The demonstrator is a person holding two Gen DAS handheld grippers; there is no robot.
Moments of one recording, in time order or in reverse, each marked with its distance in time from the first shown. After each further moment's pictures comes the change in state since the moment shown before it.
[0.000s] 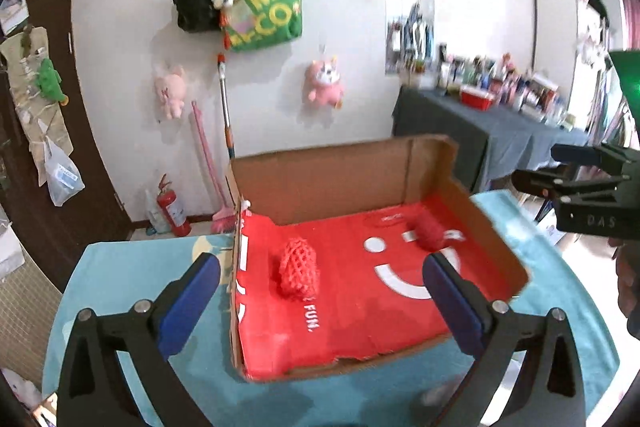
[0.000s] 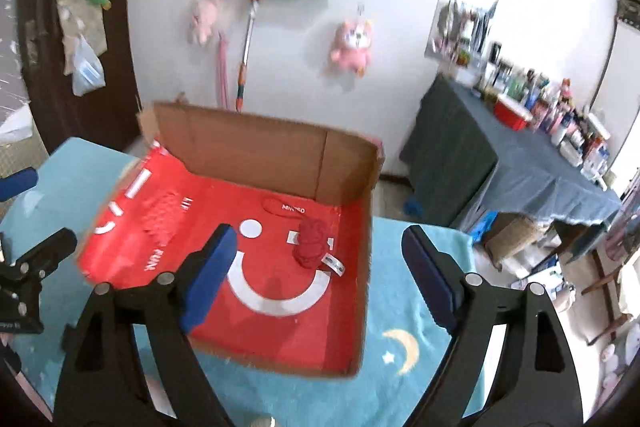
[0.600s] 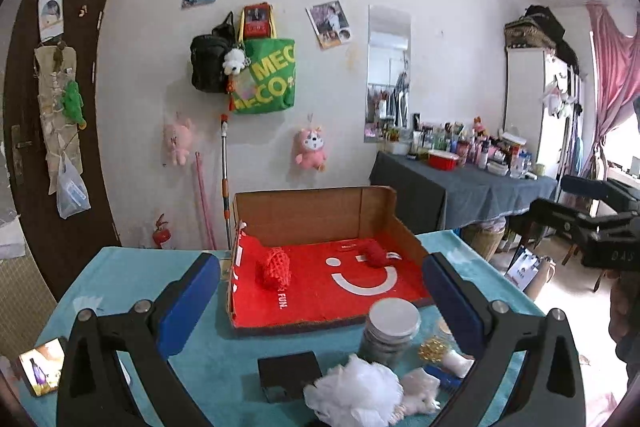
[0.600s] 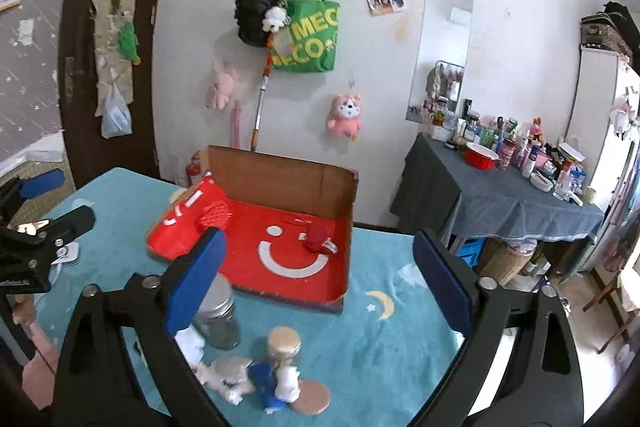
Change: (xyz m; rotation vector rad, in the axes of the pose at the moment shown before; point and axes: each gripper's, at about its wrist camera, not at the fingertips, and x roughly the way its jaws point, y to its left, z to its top) left arm -0.143 -0.023 -0.070 -0.049 -0.256 -0.047; right arm -0.176 0.005 -0.099 0.001 -0.266 0.002
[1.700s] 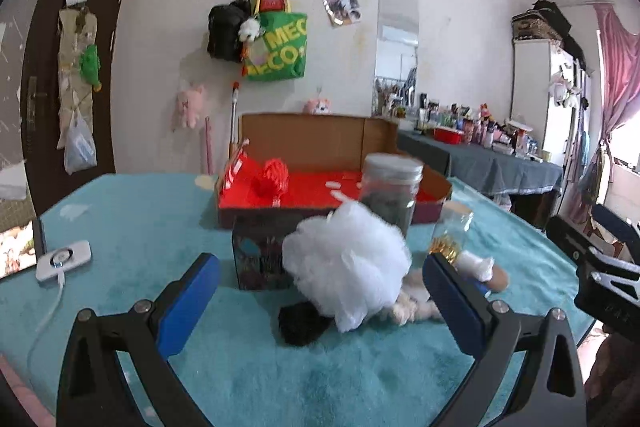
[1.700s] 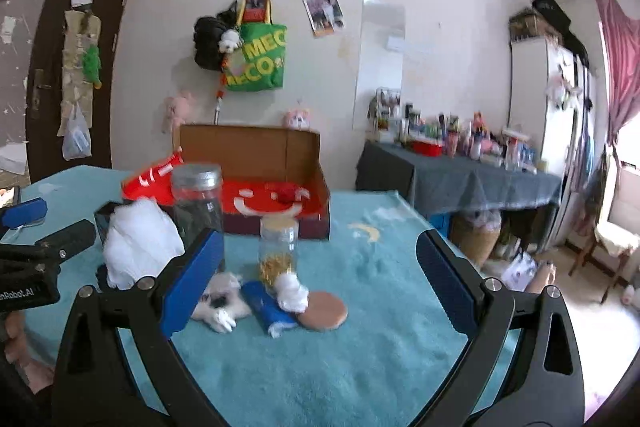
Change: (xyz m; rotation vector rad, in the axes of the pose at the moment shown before) left arm -0.001 -0.015 -0.163 -0.047 0.021 0.036; right arm -0.010 0.046 -0.193 0.149 -0.110 -0.191
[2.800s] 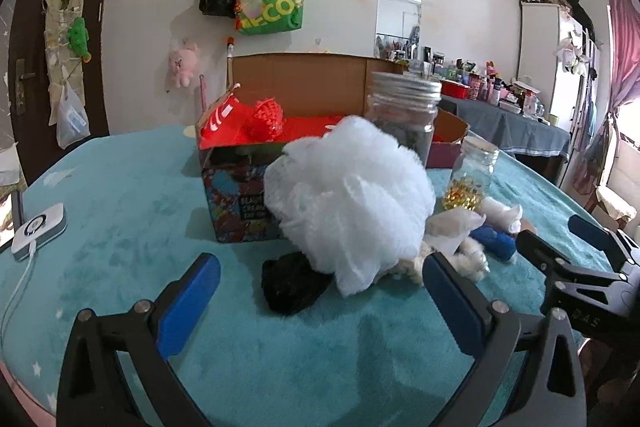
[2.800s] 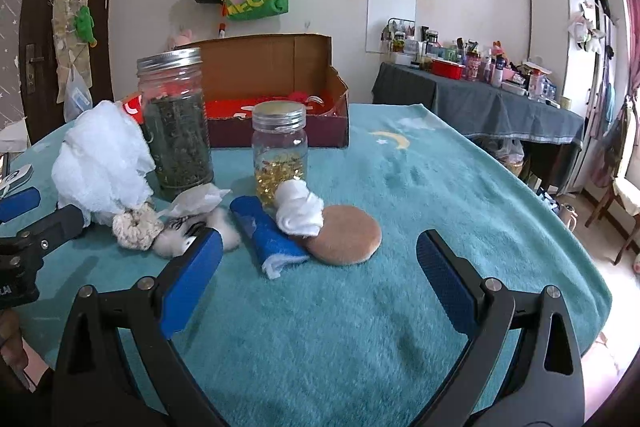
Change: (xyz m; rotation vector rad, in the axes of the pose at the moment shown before) left arm 0.040 -0.005 -0.020 0.025 0.161 -0.001; right arm 0.069 -0.006 -0.041 0.021 0.234 0.037
